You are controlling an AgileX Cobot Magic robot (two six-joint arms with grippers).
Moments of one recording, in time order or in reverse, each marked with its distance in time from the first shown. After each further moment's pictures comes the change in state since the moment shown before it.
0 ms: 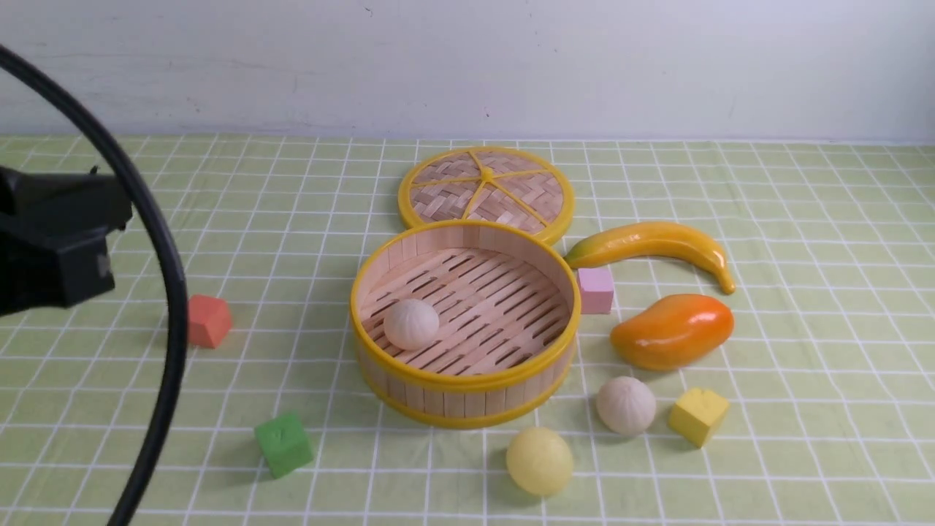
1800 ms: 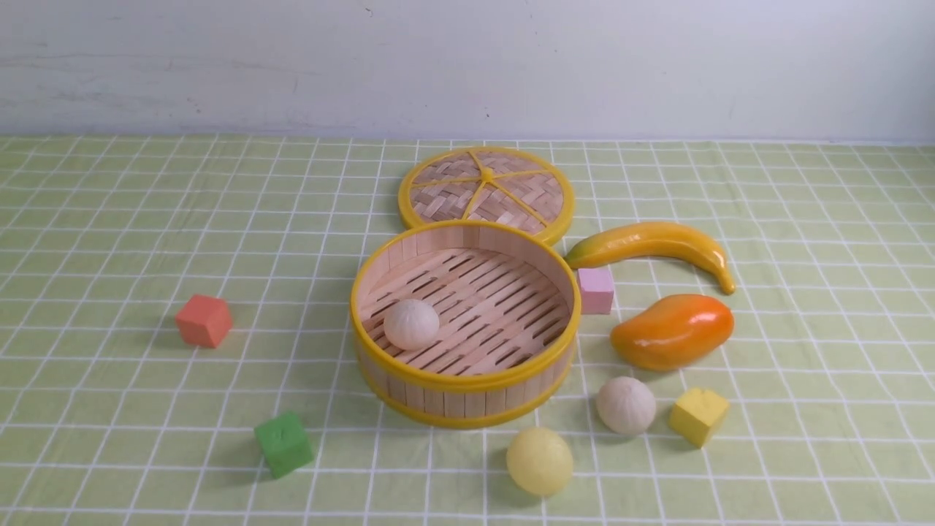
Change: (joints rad) right arm 0.000 0.000 0.000 0.000 0.000 0.000; left arm 0.431 -0.760 0.899 -0.243 -0.094 0.057
